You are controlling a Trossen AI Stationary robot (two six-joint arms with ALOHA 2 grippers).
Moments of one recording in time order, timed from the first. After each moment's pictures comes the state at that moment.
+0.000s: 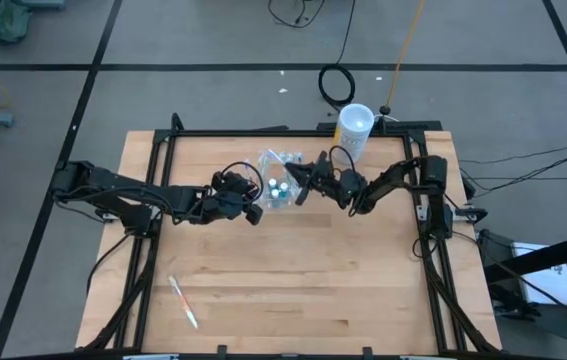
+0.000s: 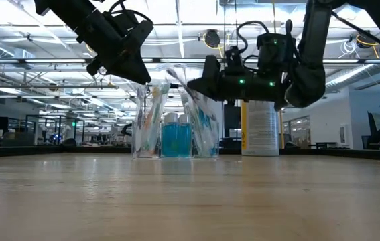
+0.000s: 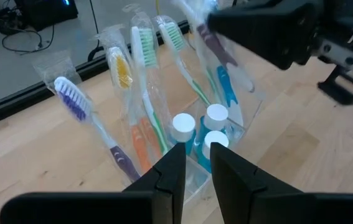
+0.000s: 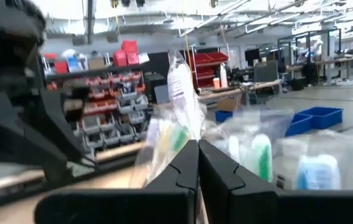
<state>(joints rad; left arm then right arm) -0.08 1.34 0.81 -0.17 -0.67 -0.60 -0.24 2.00 0.69 1.54 0.18 0.13</state>
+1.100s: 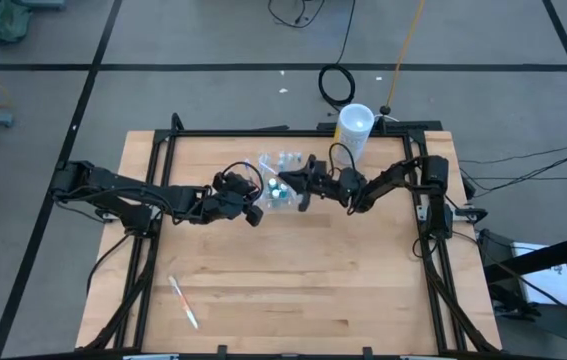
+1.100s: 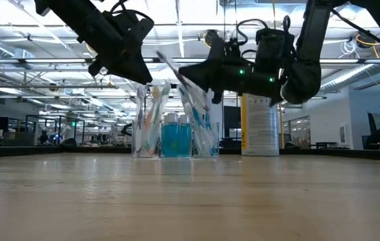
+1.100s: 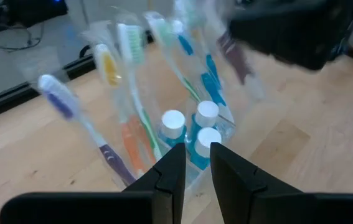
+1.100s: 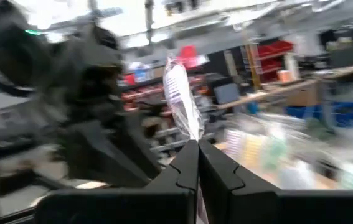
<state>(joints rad) -0.08 1.34 0.81 -0.16 -0.64 -0.60 -0.23 1.99 0.73 1.54 -0.05 0.29</state>
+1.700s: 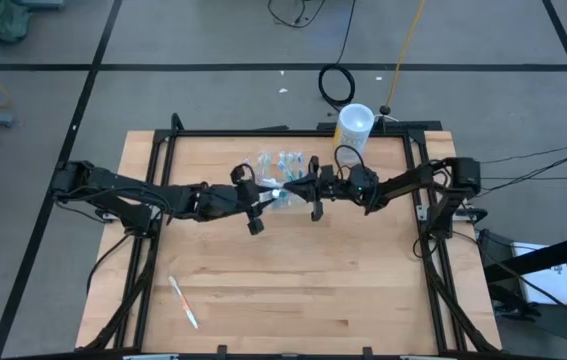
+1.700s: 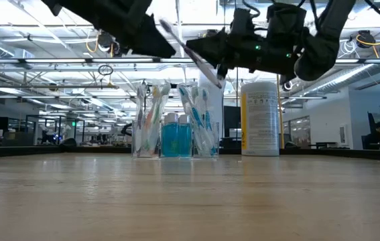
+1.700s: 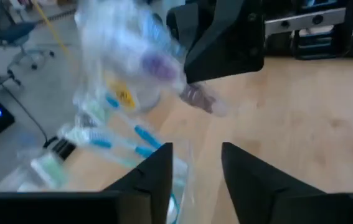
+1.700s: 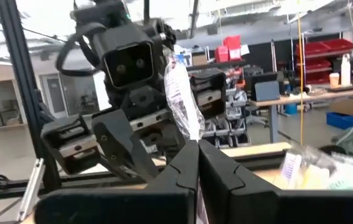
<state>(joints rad) -0.08 1.34 0.81 0.13 -0.44 -0.01 -0.21 1.75 0.66 1.33 -0.24 0.19</state>
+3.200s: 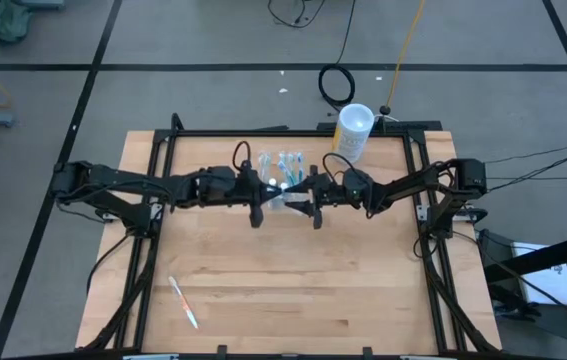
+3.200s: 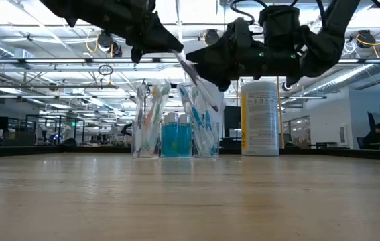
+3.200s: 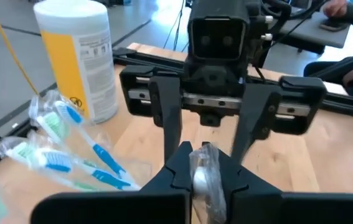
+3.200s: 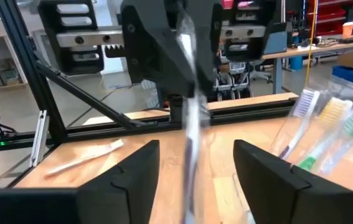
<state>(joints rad) 0.06 1.34 0.81 0.23 -0.12 -0.14 -0.18 1.71 0.64 1.11 -0.24 0.16</state>
